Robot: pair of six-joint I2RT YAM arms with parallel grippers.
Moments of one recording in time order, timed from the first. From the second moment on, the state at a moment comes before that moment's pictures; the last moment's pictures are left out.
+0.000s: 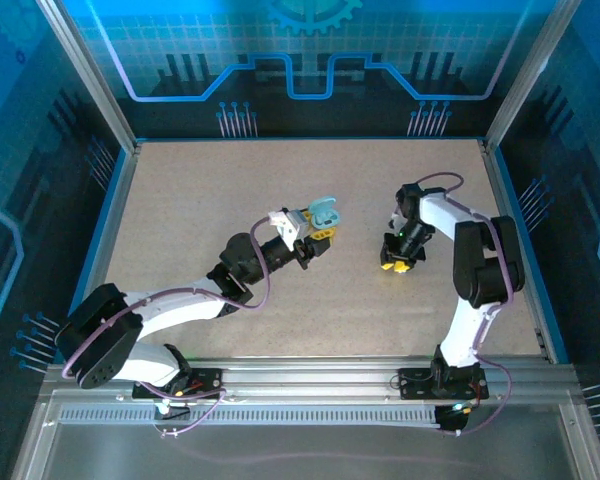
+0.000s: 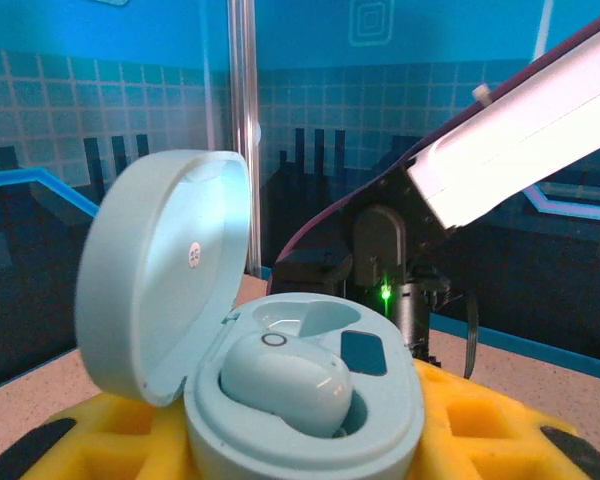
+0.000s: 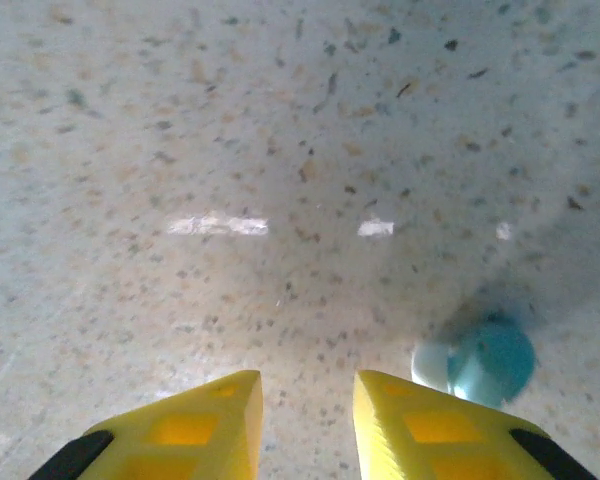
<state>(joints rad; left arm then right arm) -0.77 1.37 0.62 0.91 0.15 -0.04 0.13 1.84 1.22 -1.04 -0.25 0.23</state>
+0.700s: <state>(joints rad) -0.77 1.36 0.62 0.91 0.15 -0.04 -0.08 1.80 1.06 -0.85 -0.43 0.34</state>
